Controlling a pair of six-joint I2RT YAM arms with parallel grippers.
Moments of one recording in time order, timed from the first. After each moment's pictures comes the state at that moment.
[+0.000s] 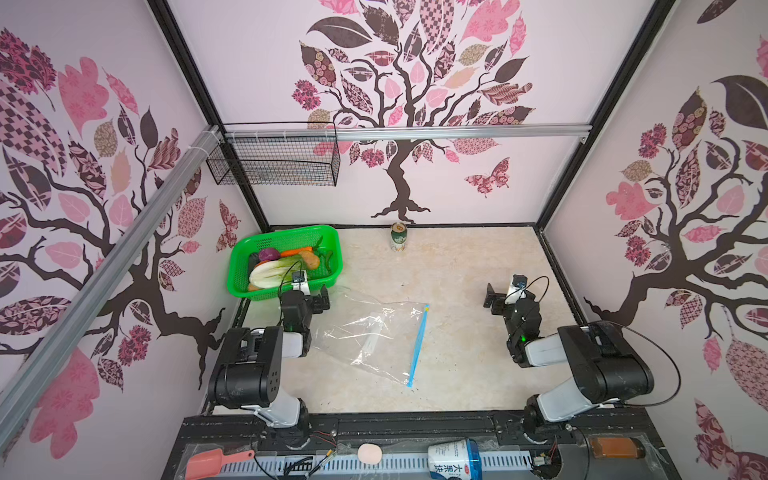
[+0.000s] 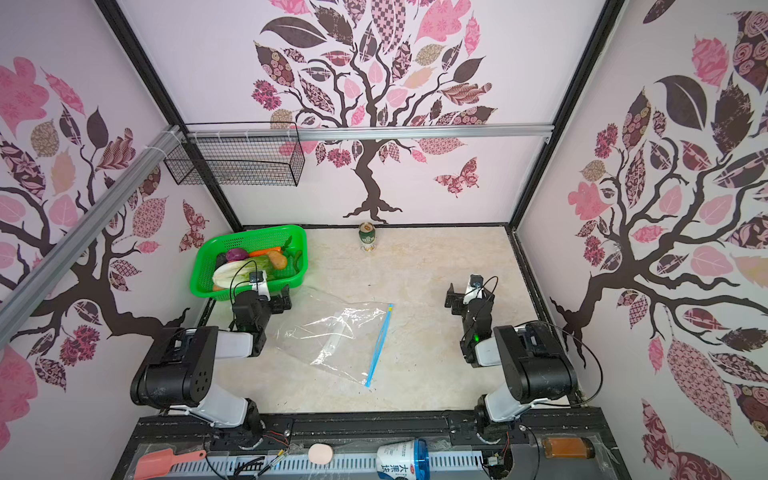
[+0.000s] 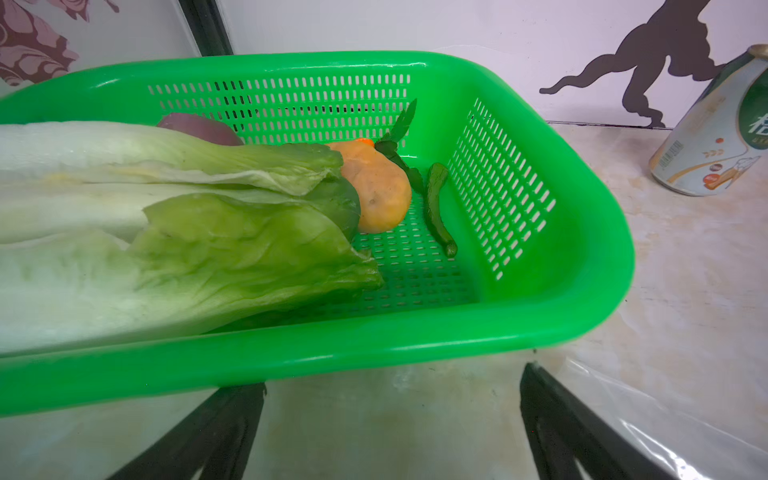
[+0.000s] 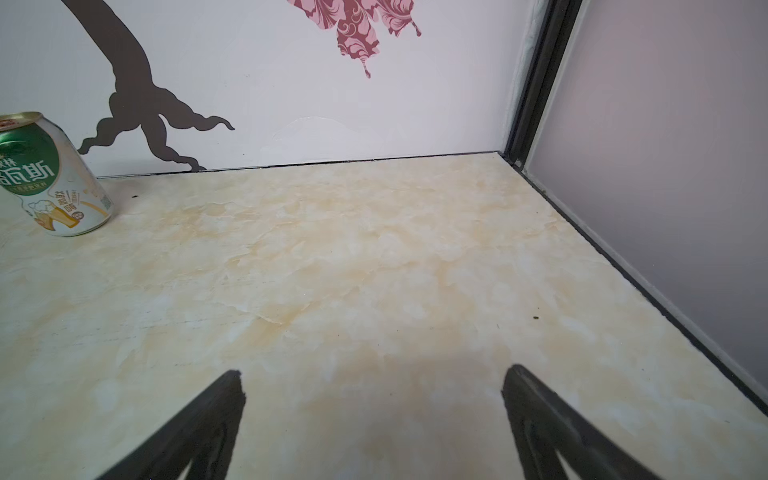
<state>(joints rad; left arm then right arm) 0.03 1.56 0.40 0.82 -0.06 -0.03 0.09 1.55 0.26 1.10 0.19 0.06</state>
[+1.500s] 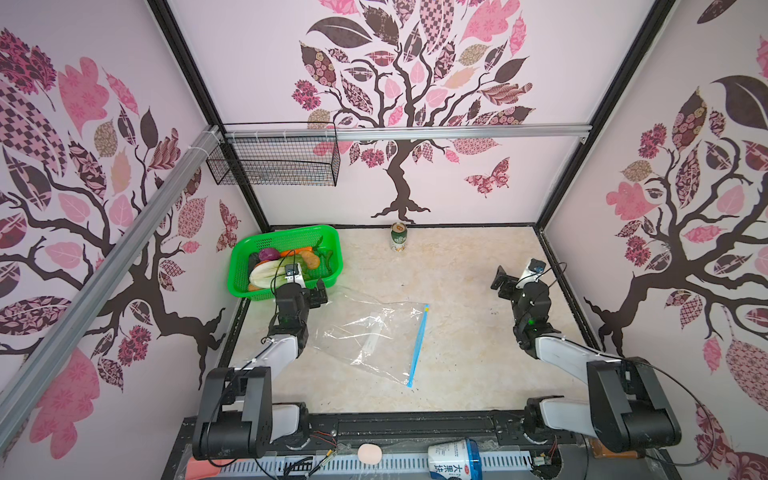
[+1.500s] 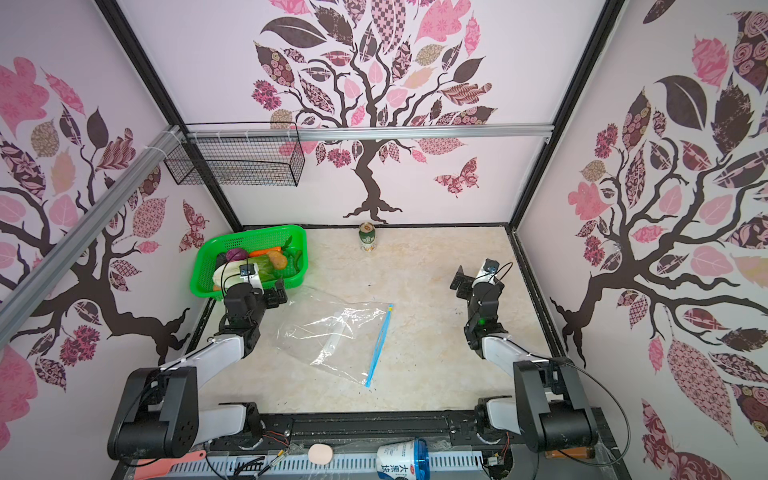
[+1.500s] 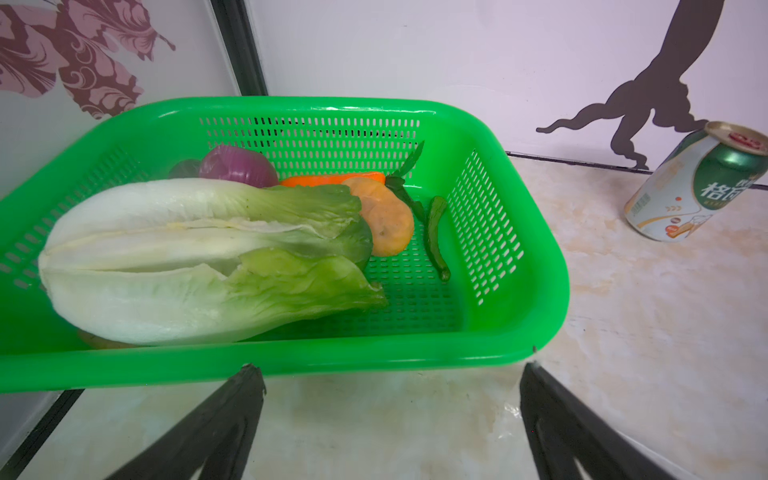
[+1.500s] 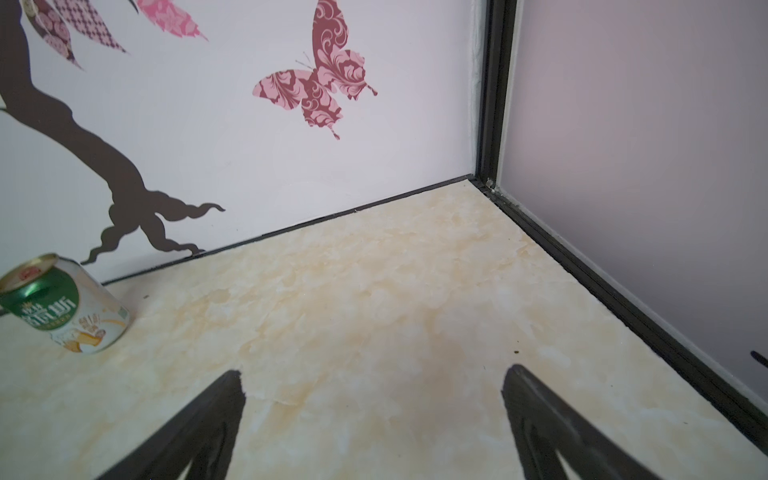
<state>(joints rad) -0.01 1.27 0.49 0.41 -0.13 -0.11 0.08 1.28 0.45 0.64 0.27 0.29</state>
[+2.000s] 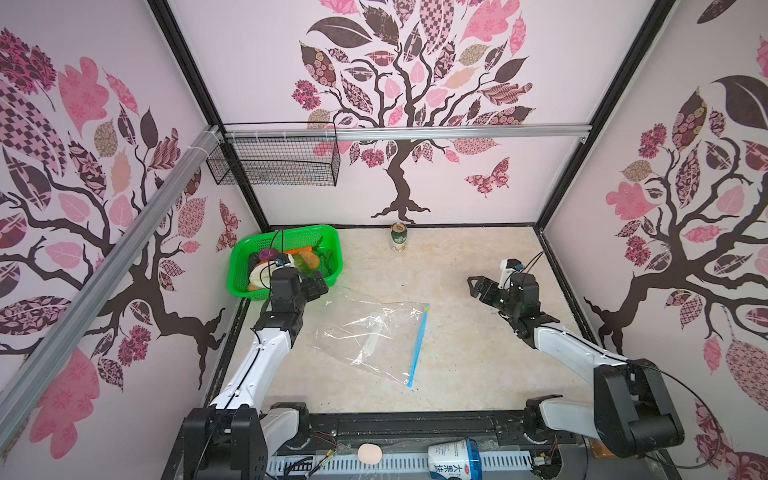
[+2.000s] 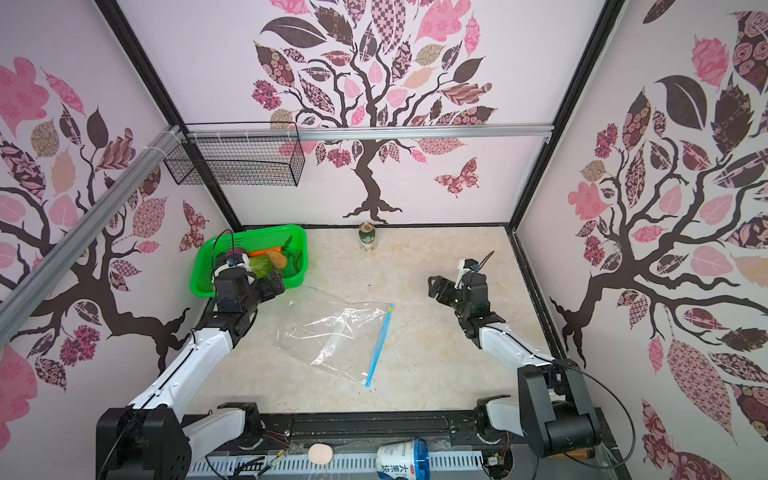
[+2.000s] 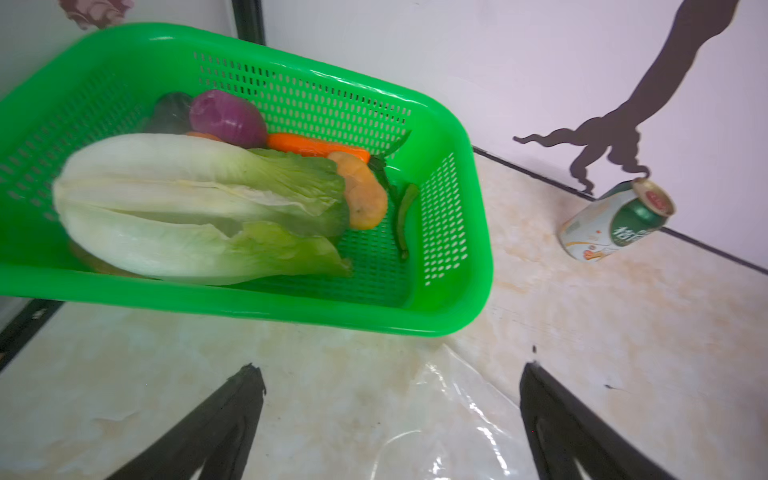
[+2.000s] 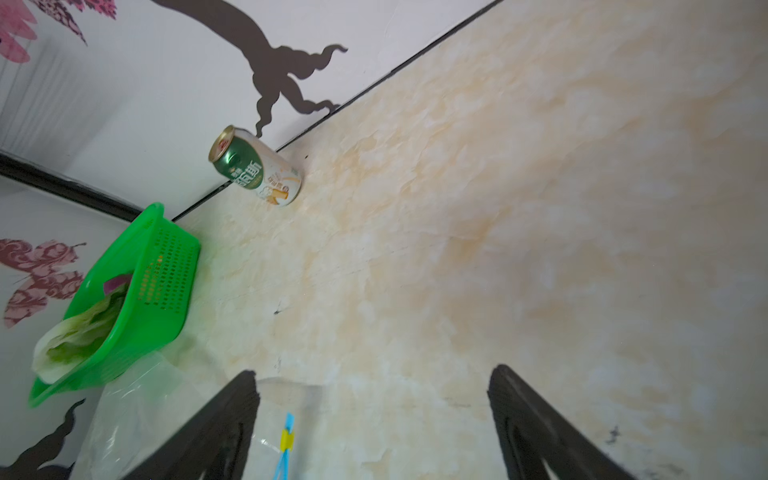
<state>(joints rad) -0.03 1.13 0.72 -0.11 -0.04 -0.38 0.17 1.27 0.56 0.24 -0.21 0.60</state>
